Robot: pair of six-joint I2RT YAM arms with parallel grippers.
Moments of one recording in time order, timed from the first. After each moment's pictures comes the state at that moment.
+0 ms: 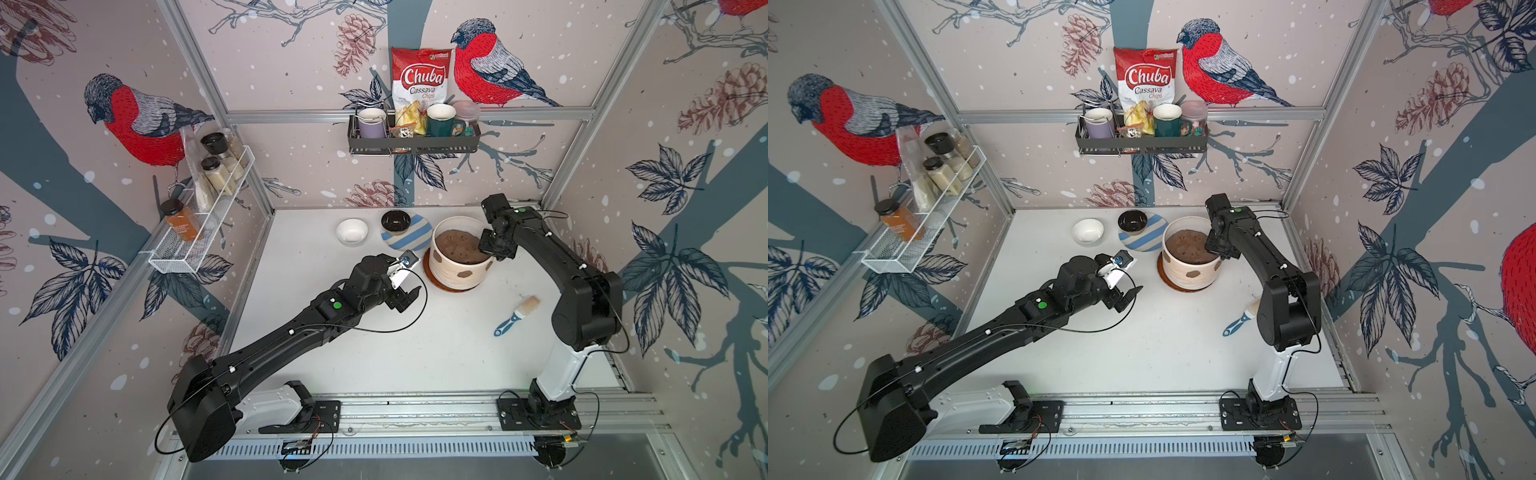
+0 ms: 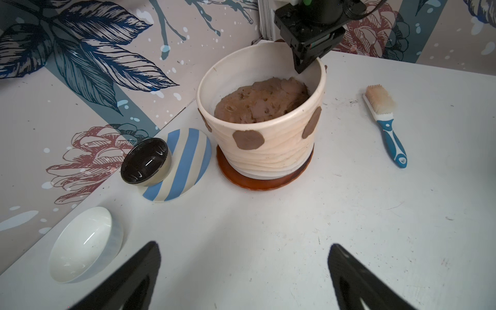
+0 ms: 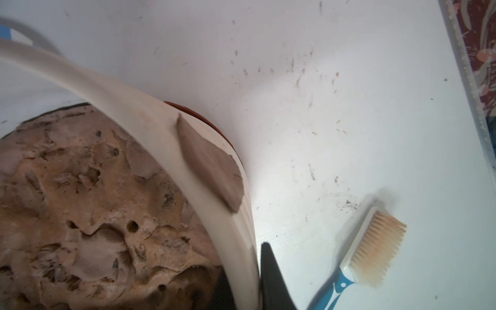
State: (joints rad) left arm -0.79 1.18 0.91 -0.17 -0.05 0.24; right arm 0.32 1.83 1.64 -1.06 0.19 0.55
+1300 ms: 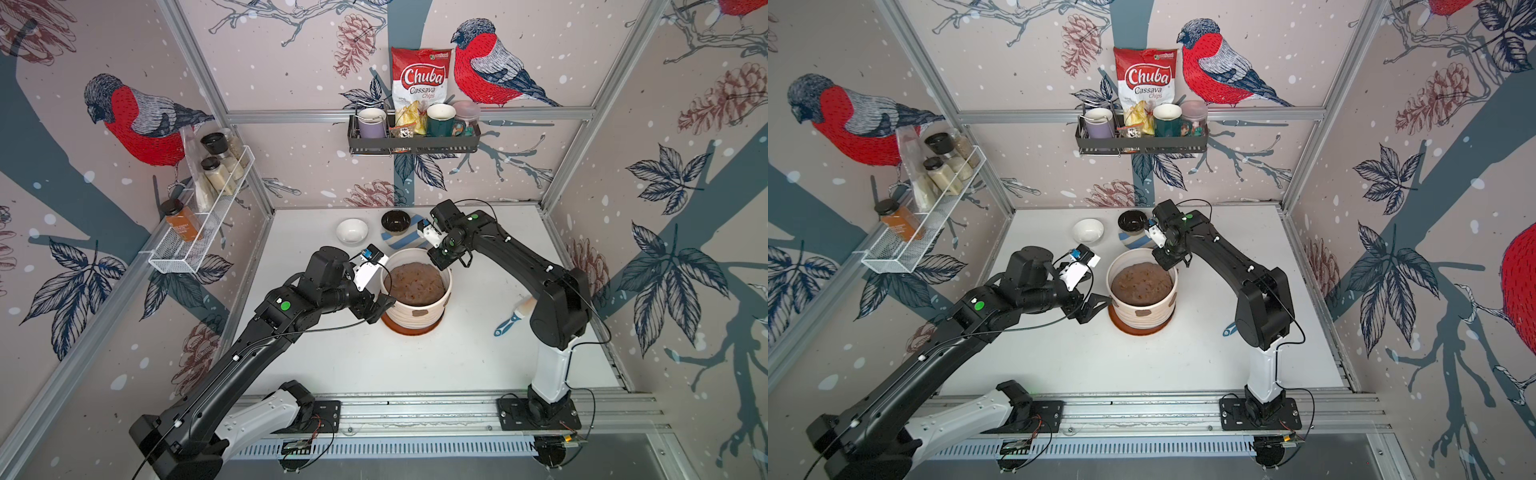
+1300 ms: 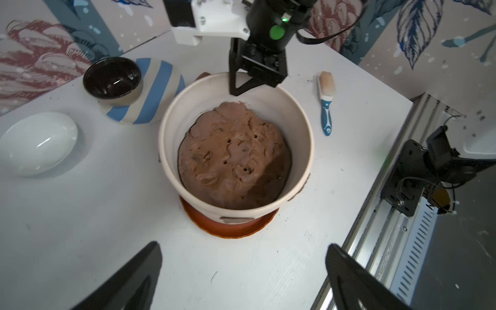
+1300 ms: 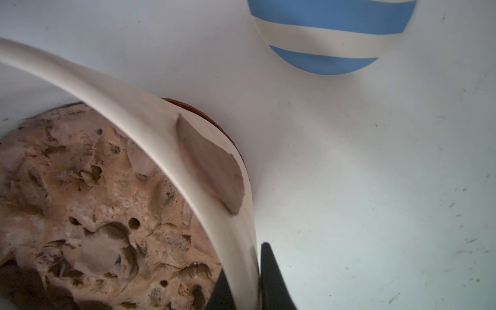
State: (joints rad) left arm -0.60 1.00 1.13 -0.81 0.25 0.03; right arm 0.63 1.93 1.80 -1.08 -0.05 -0.22
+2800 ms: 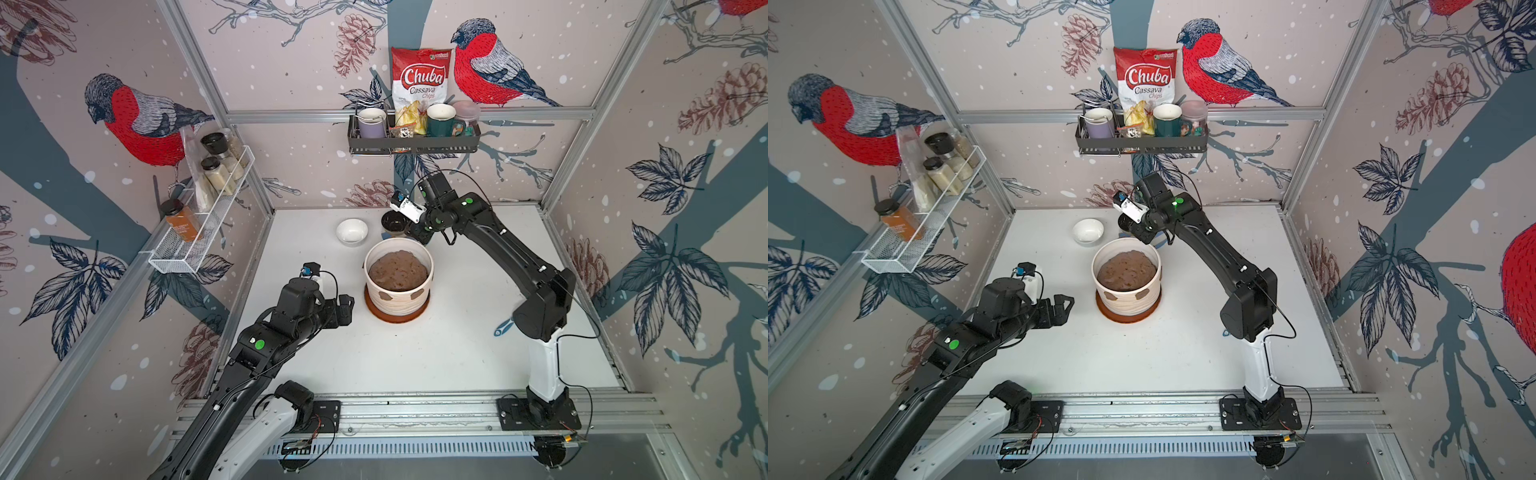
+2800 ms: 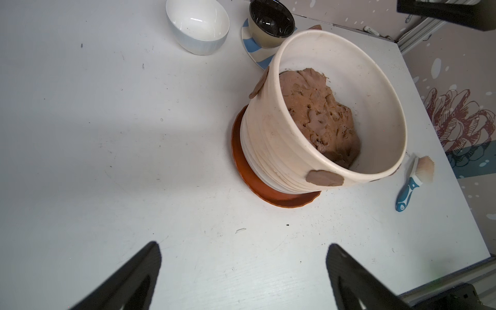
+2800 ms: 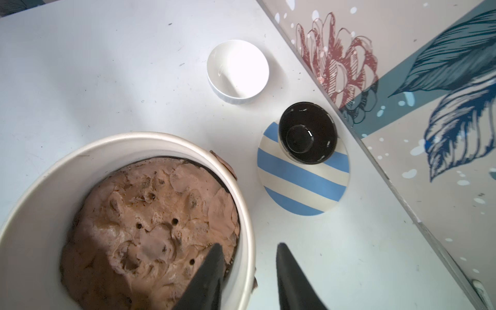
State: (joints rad) left arm -0.45 0.70 0.86 -0.86 0.00 -0.44; right arm 0.65 2.00 2.17 -1.00 -0.13 -0.41
